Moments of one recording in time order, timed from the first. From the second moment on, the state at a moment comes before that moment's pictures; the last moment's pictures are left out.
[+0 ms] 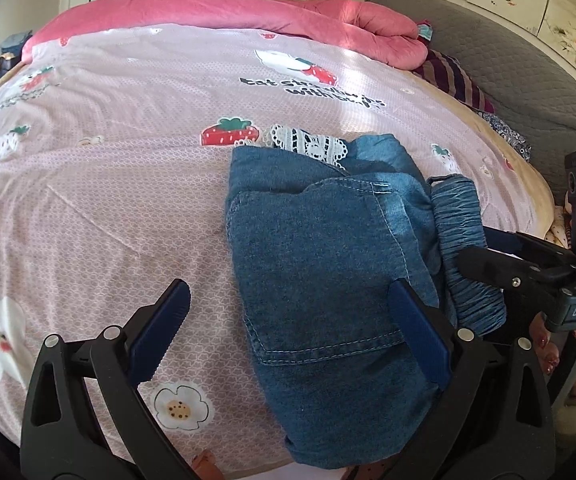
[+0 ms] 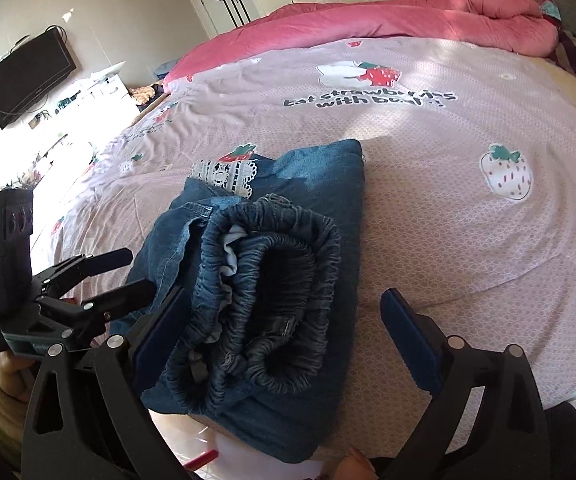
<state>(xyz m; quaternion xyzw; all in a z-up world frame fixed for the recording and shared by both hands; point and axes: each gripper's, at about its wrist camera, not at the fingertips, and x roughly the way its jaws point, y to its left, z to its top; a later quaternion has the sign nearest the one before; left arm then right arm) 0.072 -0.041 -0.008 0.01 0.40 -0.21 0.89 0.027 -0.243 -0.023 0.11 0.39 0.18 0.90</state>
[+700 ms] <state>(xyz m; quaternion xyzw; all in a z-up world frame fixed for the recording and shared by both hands) 0.074 -0.064 -0.015 0.00 0.42 -0.25 0.88 0.043 -0.236 -0.038 0.15 0.40 0.23 0.88</state>
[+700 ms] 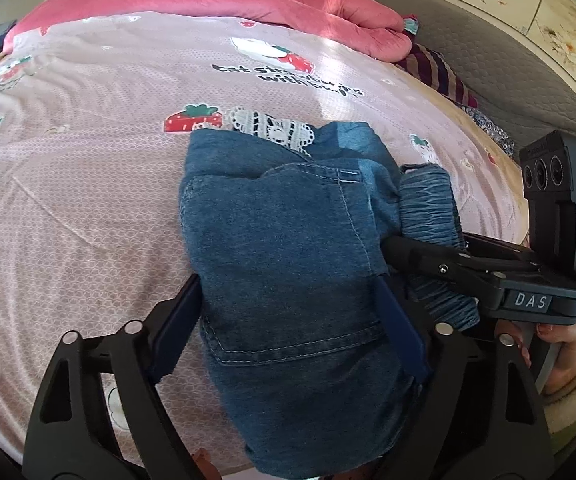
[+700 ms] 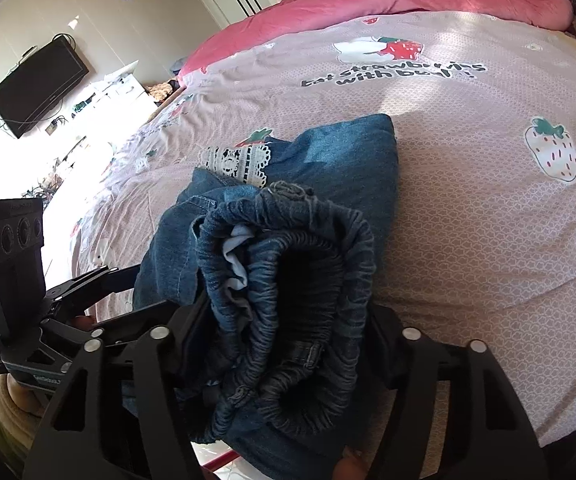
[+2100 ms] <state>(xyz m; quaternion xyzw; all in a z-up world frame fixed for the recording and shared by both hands) 0.132 -0.063 0.072 0.04 0.31 -0.22 0.92 0.104 -0.201 0.046 0.08 0.28 0.22 0.93</state>
